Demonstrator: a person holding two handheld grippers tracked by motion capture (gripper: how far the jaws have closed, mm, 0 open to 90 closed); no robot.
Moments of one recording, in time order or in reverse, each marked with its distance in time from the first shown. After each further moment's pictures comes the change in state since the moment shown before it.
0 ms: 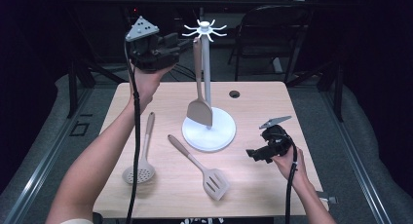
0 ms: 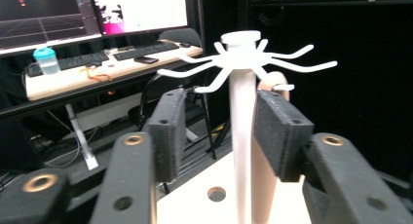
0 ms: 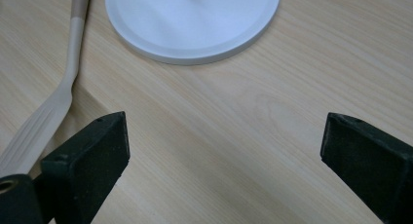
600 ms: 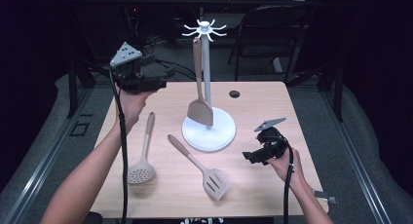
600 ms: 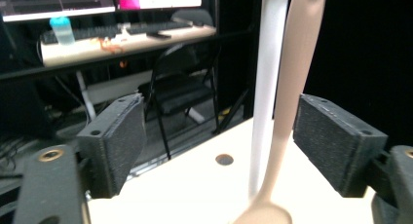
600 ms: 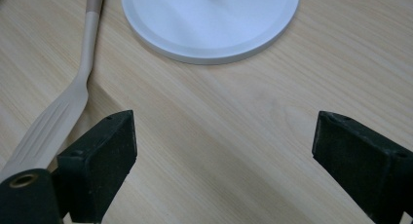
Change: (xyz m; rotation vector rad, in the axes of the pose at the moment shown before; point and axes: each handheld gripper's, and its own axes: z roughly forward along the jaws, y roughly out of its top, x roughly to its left) left arm 0.012 -0.059 -0.030 0.074 0.046 -0.052; right arm 0.014 0.002 0.004 -0.001 0.028 -0.024
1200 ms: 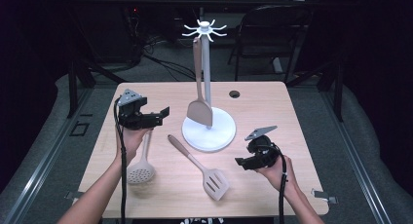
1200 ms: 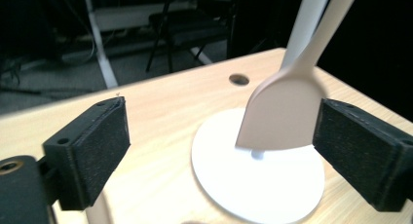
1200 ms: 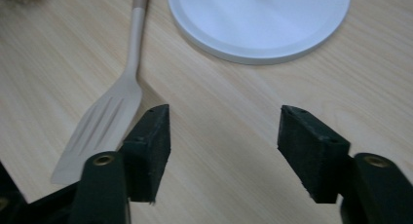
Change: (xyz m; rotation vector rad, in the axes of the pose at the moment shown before) left arm 0.011 -0.116 0.002 0.185 0.059 -0.160; right arm 0.038 -0.003 0.000 0.005 0.039 -0.041
